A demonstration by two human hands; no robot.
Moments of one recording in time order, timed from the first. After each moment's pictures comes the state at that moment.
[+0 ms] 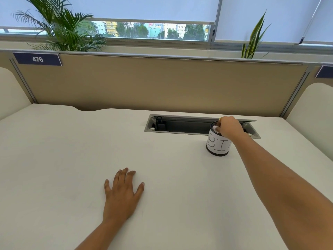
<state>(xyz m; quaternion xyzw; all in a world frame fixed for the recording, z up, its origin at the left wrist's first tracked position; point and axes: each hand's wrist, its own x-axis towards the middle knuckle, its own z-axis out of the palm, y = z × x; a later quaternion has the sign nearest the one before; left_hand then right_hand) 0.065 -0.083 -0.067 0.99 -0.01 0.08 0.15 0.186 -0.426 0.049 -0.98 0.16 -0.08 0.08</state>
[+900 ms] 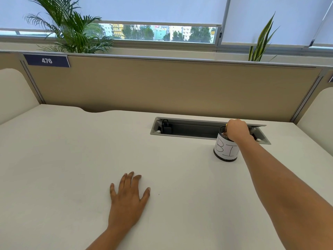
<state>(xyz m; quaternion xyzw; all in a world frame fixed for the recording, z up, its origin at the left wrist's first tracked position) 0.065 -0.083 -0.066 0.98 0.00 0.07 0.16 0.198 -0.423 0.049 -0.98 0.17 -0.07 -0.04</state>
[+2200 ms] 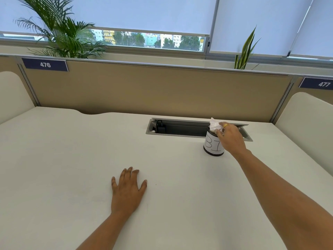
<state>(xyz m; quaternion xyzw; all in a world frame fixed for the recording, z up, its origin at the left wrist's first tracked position) 0.061 -0.081 -0.066 0.99 -0.02 0.07 0.14 0.125 -0.411 0.043 -0.94 0.12 -0.23 0.21</state>
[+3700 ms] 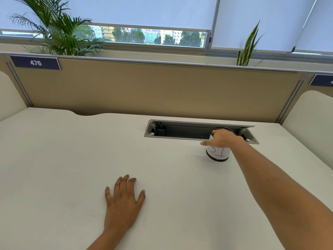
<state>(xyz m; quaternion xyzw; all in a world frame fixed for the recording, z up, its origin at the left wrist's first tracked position) 0.058 -0.085 -0.052 0.99 -0.02 0.04 0.16 0.184 -0.415 0.046 -0.99 0.09 0.07 0.04</state>
